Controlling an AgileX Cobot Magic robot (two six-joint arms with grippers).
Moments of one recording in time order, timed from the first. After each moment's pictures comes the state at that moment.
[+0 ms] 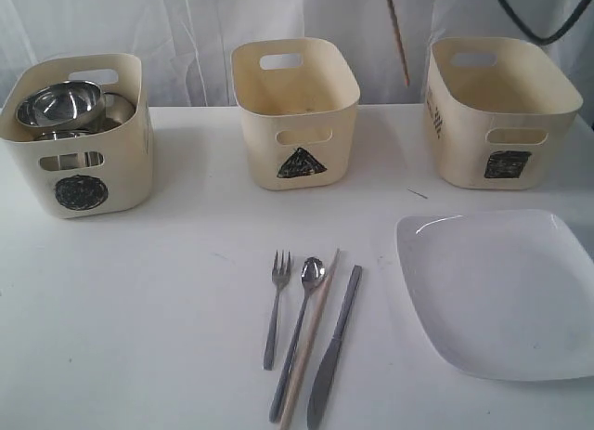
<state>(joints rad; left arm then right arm) 0.07 0.00 0.03 -0.10 0.42 0.15 0.17 1.74 -1.65 0.15 0.42 -0.26</state>
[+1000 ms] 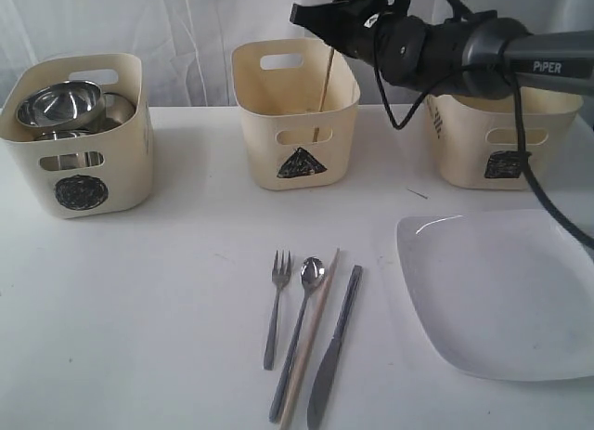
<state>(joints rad) 0.07 0.00 0.03 -0.10 0.42 0.15 0.25 2.11 -1.65 0.41 -0.22 -0.07</state>
